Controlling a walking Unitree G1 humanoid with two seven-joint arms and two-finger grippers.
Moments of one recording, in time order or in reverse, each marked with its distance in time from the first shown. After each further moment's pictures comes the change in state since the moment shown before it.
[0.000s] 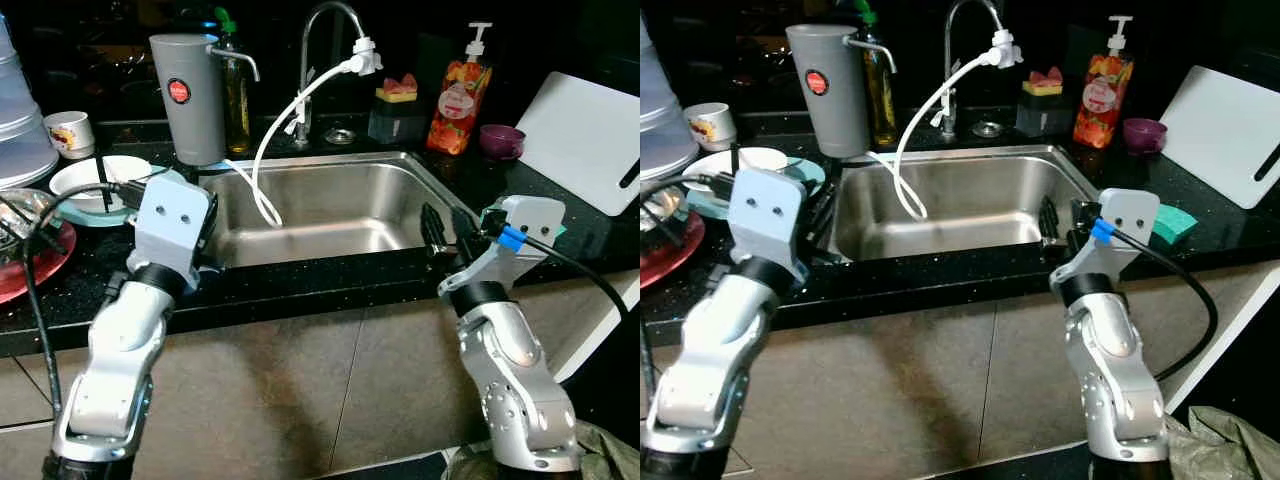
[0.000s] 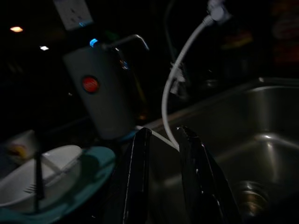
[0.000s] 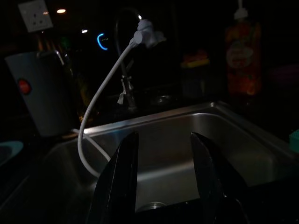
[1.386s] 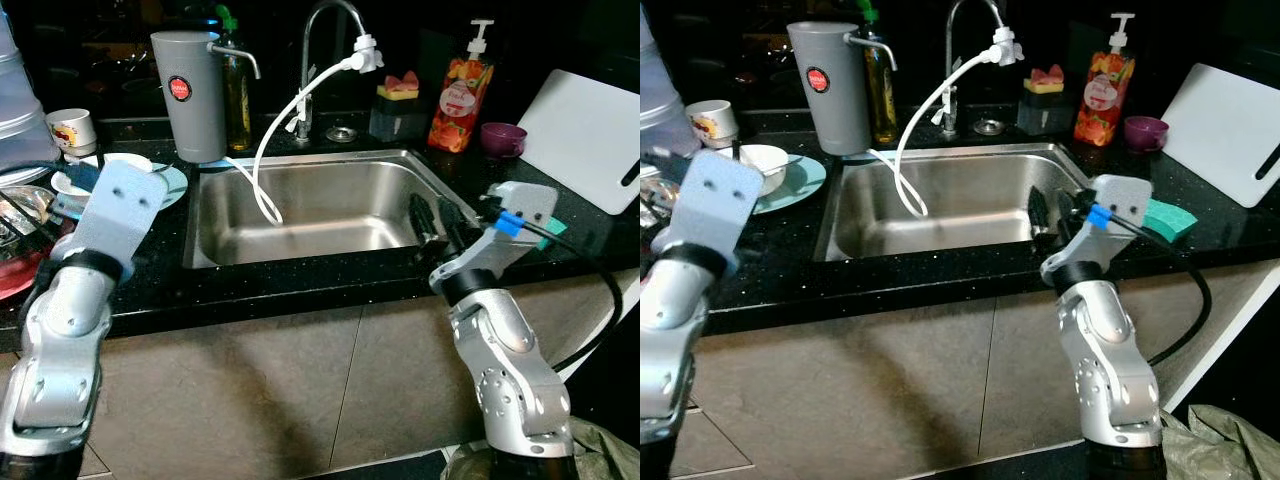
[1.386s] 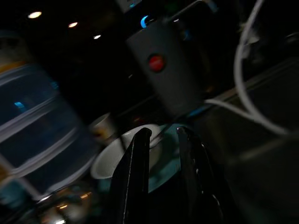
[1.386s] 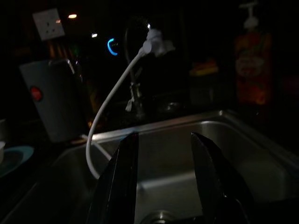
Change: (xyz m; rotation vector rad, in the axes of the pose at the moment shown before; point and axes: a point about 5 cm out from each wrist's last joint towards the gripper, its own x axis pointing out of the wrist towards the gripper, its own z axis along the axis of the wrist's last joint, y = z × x) left arm 0.000 0.046 0.004 0.222 0.119 0.130; right arm 0.009 0.005 0.009 0.004 -0.022 0.041
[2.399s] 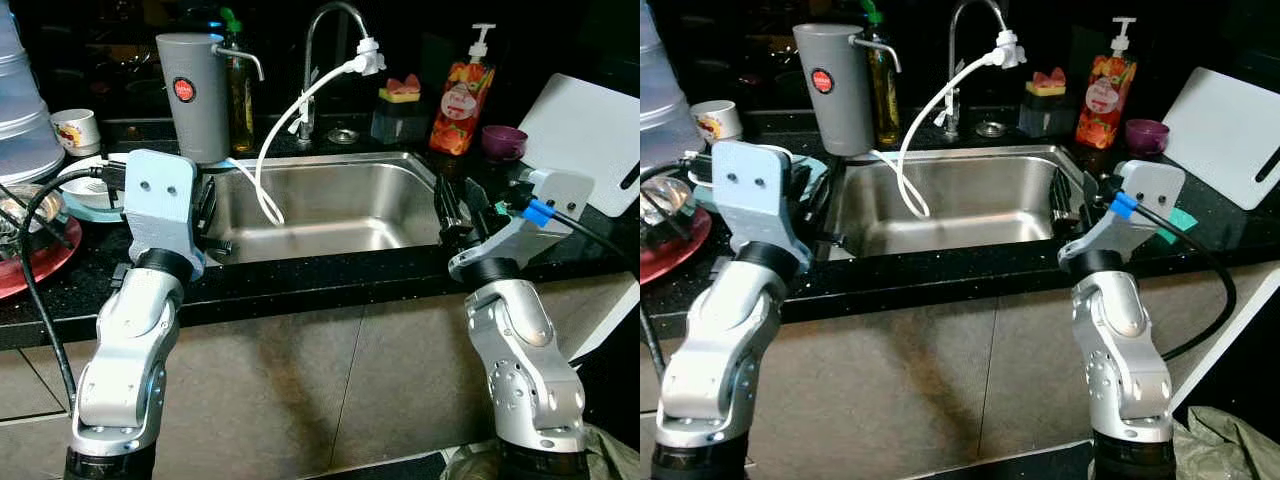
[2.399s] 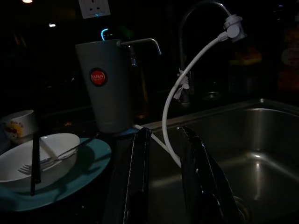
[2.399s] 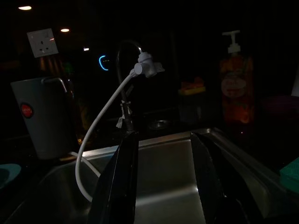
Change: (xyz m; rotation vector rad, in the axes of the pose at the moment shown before) left arm 0.000 -0.043 0.022 -0.404 -0.078 -0.084; right arm 0.001 -0.007 0.014 -0.042 -0.064 -0.046
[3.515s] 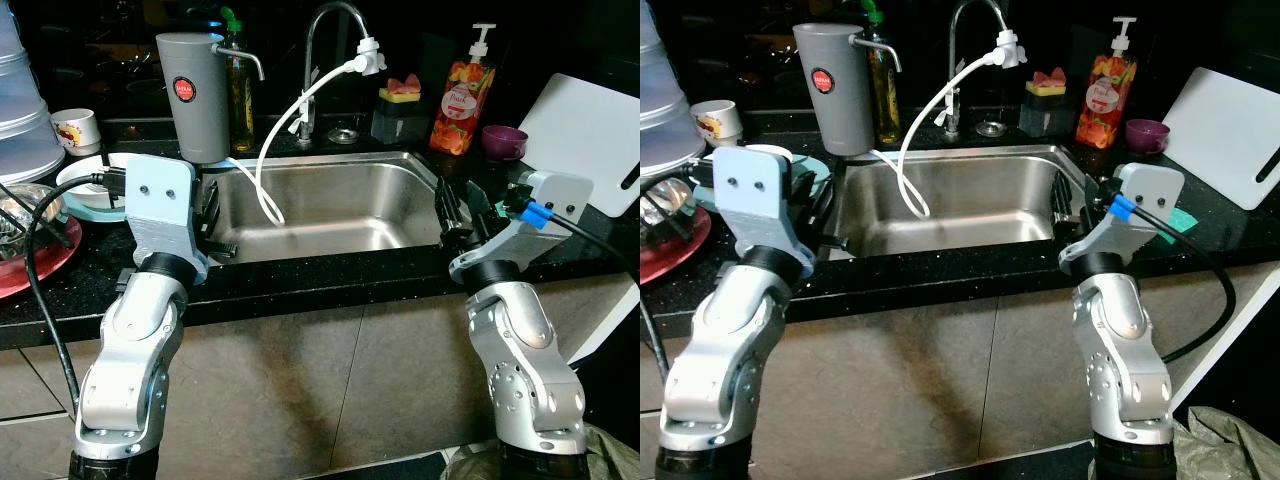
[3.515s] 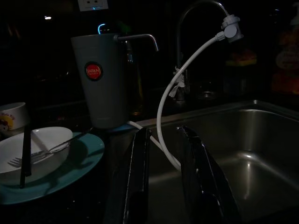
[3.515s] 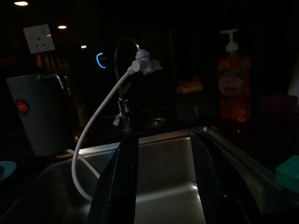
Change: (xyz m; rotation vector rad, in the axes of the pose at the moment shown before) left arm -0.001 -0.002 -0.002 -0.038 0.006 0.000; right arm -0.001 -0.002 -0.002 -0.017 0.006 -0.008
